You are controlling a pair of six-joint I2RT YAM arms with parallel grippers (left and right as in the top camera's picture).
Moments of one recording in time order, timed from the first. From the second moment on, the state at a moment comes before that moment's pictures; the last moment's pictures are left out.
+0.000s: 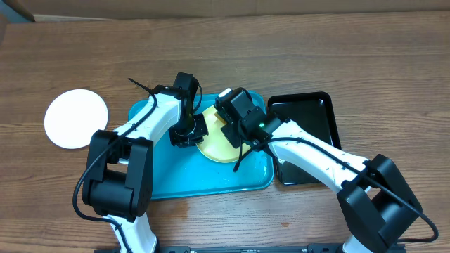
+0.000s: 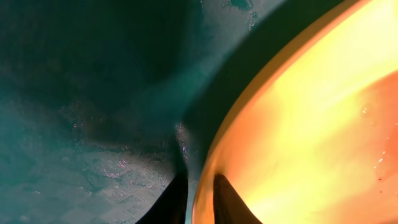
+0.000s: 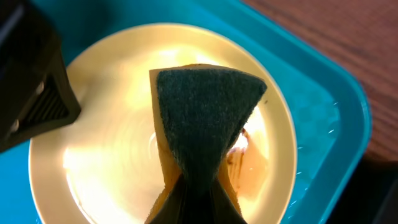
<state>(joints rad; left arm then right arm) -0.25 1.95 1.25 -0.89 0.16 -0.53 0.72 1.82 1.22 -0.45 0.07 0.04</state>
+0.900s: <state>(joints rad) -0.24 1.95 1.25 -0.89 0.17 -0.51 0.58 1.84 1.04 -0.24 -0.07 0.04</state>
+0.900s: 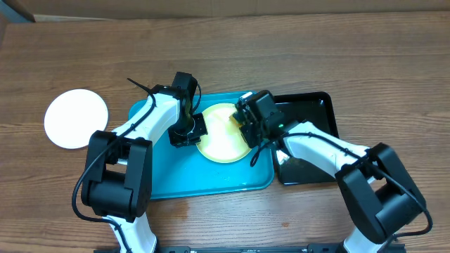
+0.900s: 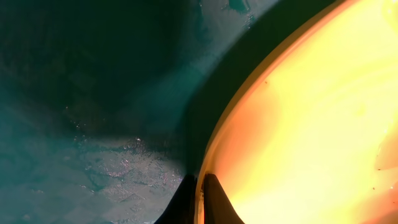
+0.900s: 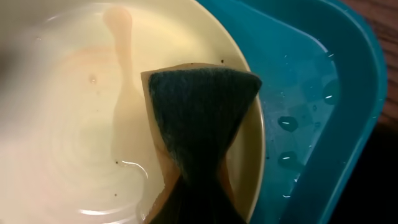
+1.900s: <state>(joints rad) -0.26 1.95 1.25 -0.87 0.15 -0.49 0.52 1.91 1.05 -0.17 -0.25 -0.02</state>
